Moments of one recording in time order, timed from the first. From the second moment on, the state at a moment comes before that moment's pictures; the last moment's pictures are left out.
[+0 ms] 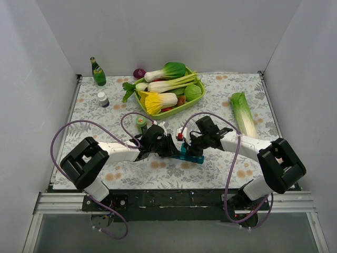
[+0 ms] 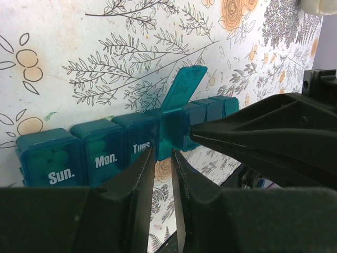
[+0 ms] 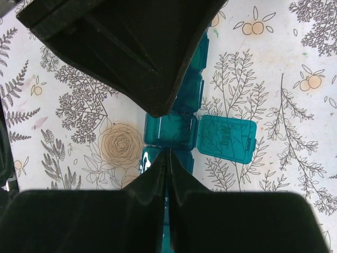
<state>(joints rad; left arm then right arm) -0.80 1.58 0.68 0.21 0.24 -0.92 0.65 1.48 0.76 -0.28 -0.61 -0.61</state>
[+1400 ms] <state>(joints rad) -0.40 1.51 1.12 -0.46 -0.10 -0.33 0.37 1.14 0.72 -0.33 -0.86 -0.55</state>
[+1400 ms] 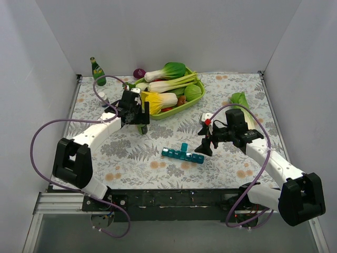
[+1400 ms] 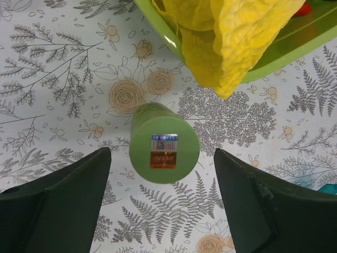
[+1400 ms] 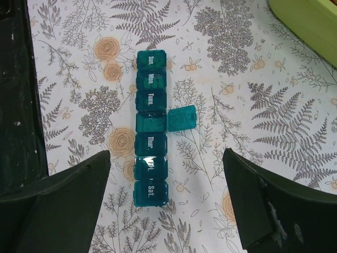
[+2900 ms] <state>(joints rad) -0.69 1.28 1.05 -0.37 0.56 -0.56 0.59 1.18 0.88 -0.27 -0.85 -0.21</state>
